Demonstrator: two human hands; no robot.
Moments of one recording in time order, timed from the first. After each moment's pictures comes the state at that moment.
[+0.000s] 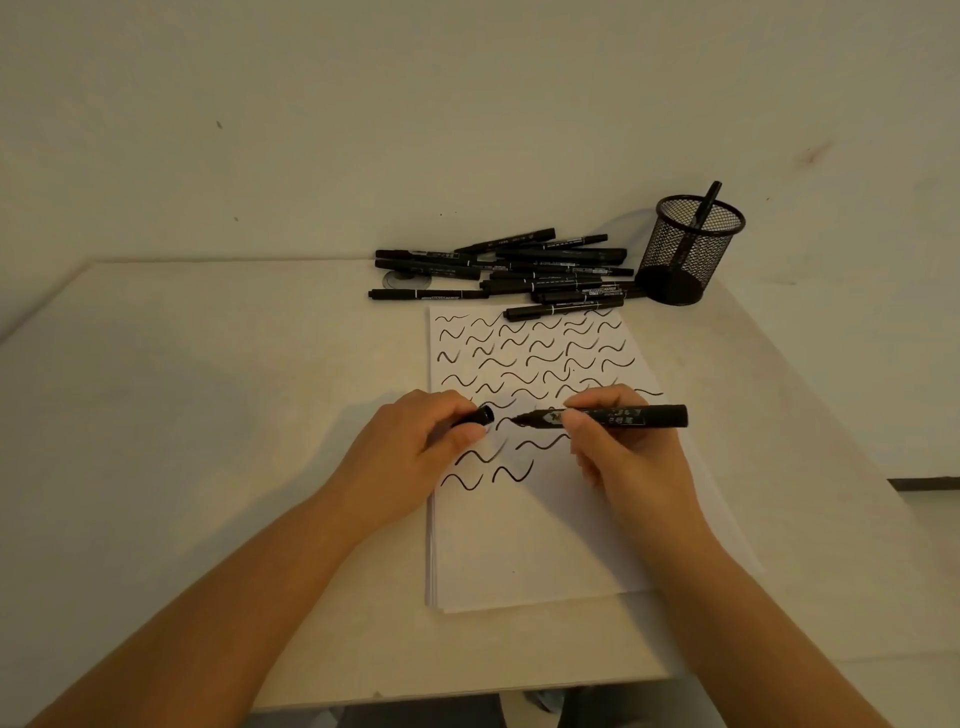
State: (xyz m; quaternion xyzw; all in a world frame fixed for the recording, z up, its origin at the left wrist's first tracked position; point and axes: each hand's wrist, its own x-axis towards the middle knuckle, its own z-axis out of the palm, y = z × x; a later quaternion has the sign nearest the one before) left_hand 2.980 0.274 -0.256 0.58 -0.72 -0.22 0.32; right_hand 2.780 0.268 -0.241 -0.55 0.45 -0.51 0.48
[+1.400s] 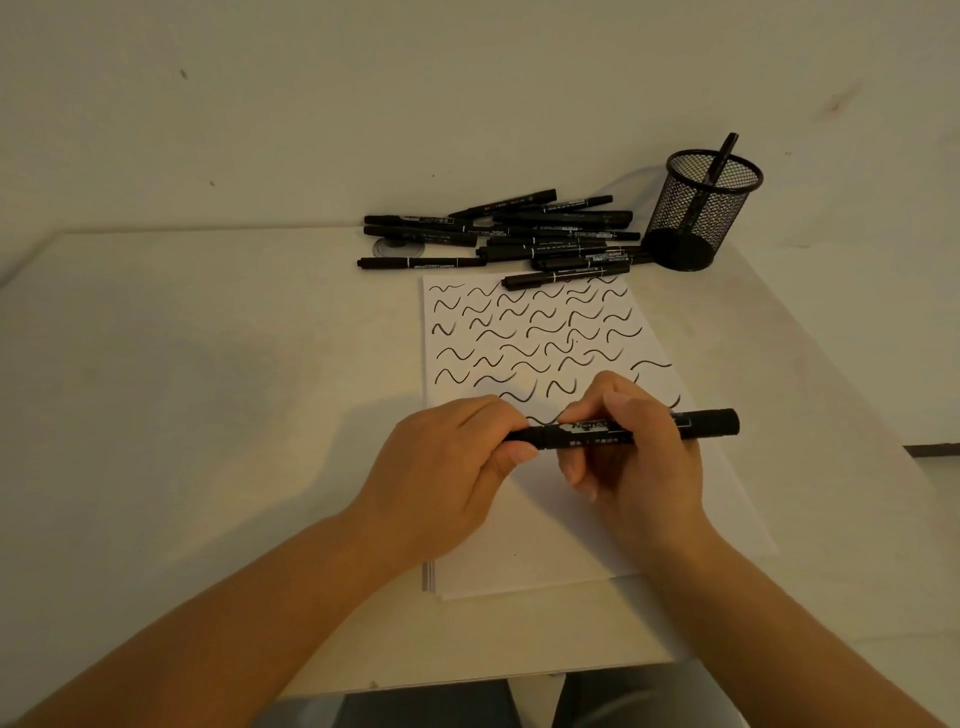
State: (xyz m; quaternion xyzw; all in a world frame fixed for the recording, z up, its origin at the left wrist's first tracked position) left_hand 2.944 0.304 -0.233 0.48 -0.82 -0.07 0.32; right_hand 2.788 0.277 -0.246 -0.48 0.34 -0.54 0.60
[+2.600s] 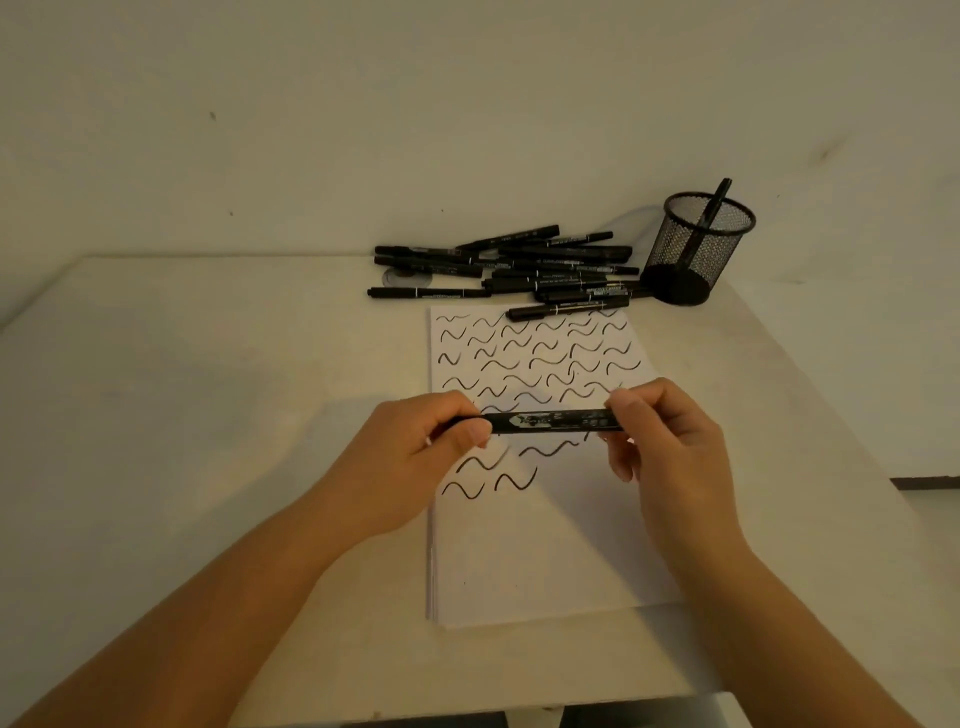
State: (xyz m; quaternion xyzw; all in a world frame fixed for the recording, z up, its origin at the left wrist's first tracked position) left_hand 2.976 0.285 -0.225 0.54 -0.71 -0.28 0.34; right_hand 2.769 0.260 -0.234 -0.54 0.46 -0.55 0.45
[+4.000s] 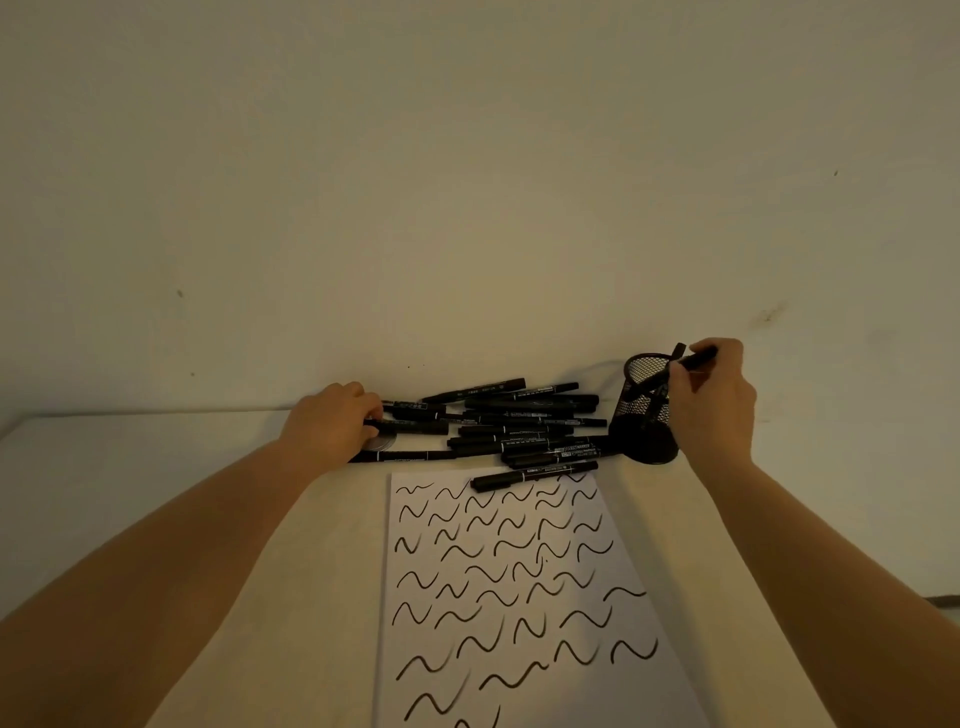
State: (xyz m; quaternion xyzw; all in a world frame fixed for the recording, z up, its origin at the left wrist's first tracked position) left_hand 3.076 0.055 -0.236 0.68 -0.73 0.04 0.07; right_hand 2.701 0.037 -0.187 -0.56 0.63 -0.53 0.12
